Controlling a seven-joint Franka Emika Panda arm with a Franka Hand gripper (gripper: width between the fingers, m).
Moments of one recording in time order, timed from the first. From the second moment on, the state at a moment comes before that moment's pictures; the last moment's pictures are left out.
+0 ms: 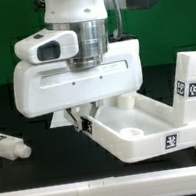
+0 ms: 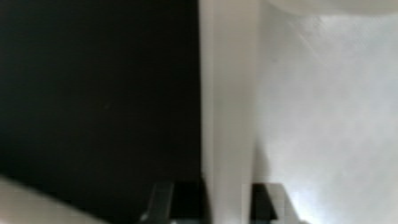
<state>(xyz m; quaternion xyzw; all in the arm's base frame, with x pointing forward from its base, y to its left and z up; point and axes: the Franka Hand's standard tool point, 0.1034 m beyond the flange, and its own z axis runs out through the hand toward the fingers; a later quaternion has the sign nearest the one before) 0.589 -0.039 0.073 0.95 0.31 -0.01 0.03</state>
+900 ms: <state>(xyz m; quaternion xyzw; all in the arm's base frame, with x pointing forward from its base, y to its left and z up) 0.629 -0.009 0.065 0.74 0.66 -0.04 0.07</state>
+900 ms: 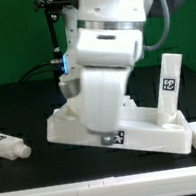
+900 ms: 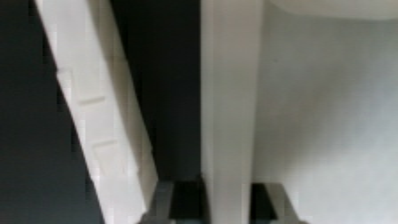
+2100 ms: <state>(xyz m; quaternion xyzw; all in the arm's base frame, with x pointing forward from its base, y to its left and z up) 0.651 0.013 0.036 0.73 0.68 -0.02 0.09</state>
